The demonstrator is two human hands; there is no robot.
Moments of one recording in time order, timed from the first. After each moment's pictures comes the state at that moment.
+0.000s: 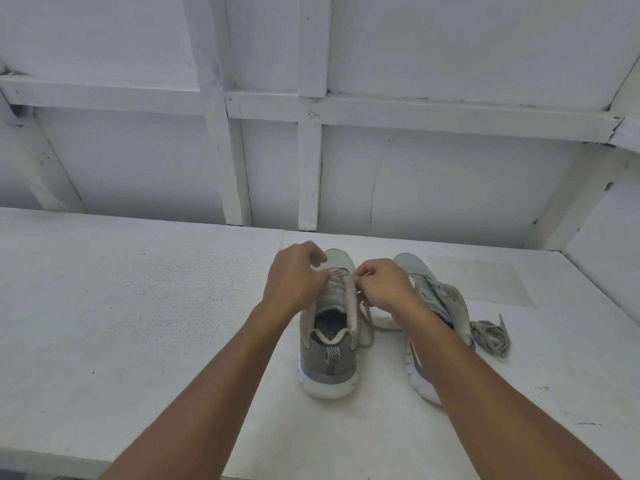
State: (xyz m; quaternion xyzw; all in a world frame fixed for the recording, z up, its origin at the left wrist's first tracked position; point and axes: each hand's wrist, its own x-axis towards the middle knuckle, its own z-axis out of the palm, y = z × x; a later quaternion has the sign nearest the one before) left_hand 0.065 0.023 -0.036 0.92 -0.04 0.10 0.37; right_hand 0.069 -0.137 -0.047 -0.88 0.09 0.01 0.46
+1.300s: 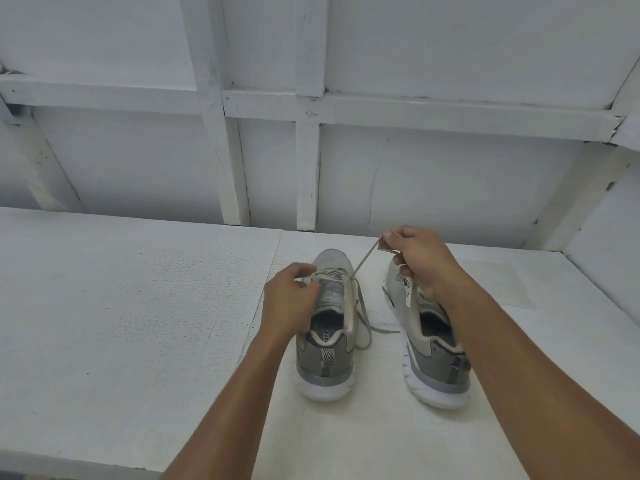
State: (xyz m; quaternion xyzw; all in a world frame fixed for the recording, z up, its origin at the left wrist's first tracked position) left_hand 0.047 0.021 -0.065 0.84 0.05 0.08 0.53; right_hand 0.070 -0.180 0.002 -0.78 0.09 -0.02 0.62
